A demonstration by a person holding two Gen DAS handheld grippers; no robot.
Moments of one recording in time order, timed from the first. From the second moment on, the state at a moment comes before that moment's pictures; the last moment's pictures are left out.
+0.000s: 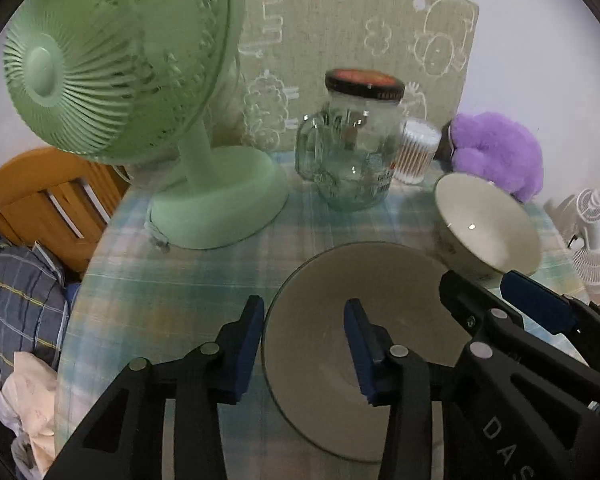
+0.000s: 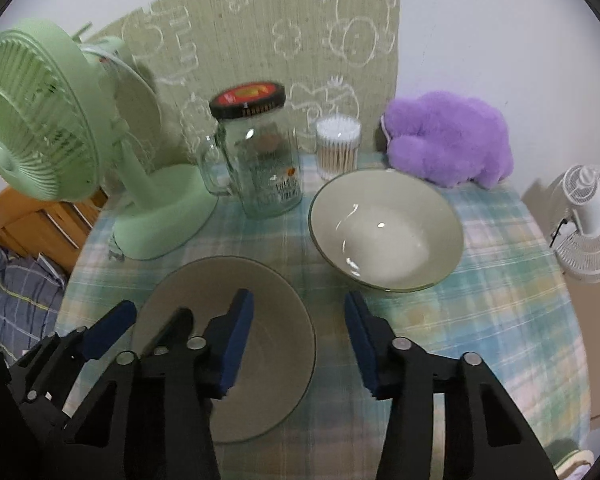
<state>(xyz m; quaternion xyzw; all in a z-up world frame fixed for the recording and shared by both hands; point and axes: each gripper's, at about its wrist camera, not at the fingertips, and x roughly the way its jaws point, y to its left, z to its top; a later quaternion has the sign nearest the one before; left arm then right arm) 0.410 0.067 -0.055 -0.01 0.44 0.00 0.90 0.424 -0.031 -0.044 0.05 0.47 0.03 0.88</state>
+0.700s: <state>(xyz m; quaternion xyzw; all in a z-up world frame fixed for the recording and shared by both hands) 0.424 0.074 -0.072 -0.01 0.46 0.02 0.89 0.440 -0.023 -0.066 0.03 0.50 0.02 0.87</state>
